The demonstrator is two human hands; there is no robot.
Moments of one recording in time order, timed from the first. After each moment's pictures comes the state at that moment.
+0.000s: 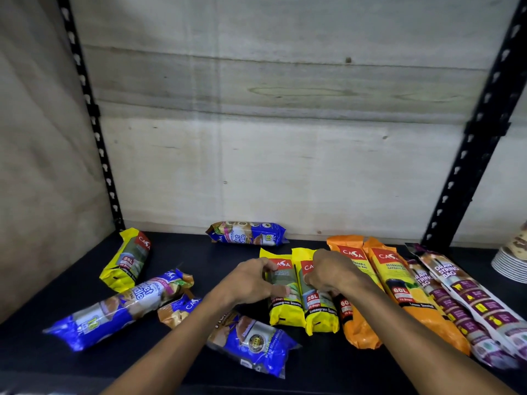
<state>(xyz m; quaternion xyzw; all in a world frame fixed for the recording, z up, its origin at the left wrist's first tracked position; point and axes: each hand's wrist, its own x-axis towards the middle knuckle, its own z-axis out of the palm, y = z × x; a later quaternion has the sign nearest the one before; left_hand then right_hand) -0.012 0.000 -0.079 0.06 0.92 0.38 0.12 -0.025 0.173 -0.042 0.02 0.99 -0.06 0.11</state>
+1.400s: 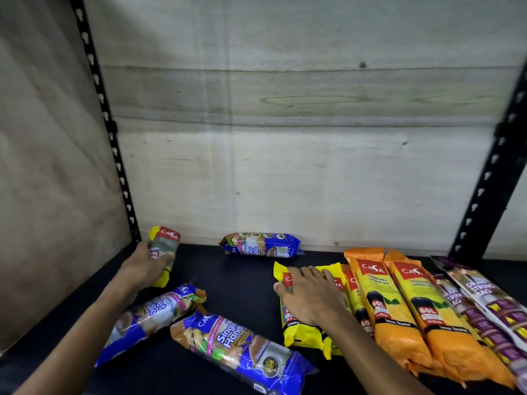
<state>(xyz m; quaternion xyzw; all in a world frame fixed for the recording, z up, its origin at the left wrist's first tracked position) -0.024 -0.193 -0.071 -0.27 0.85 0.43 -0.12 -0.045 0.135 -0.107 -0.13 0.99 -0.08 0.00</state>
